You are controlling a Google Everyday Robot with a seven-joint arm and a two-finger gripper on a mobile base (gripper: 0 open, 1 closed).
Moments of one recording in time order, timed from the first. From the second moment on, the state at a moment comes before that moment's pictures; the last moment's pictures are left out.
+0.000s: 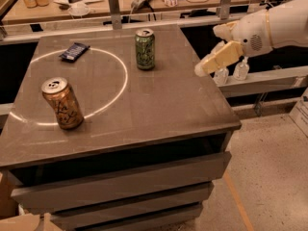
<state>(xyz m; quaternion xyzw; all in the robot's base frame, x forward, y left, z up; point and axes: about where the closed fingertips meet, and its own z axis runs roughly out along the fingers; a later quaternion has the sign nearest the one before) 0.601 -0.132 0.960 -0.48 0.73 0.25 0.43</state>
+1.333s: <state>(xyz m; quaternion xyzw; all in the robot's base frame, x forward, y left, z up) 0.672 -0.113 0.915 -0.37 0.72 0.26 0.53</state>
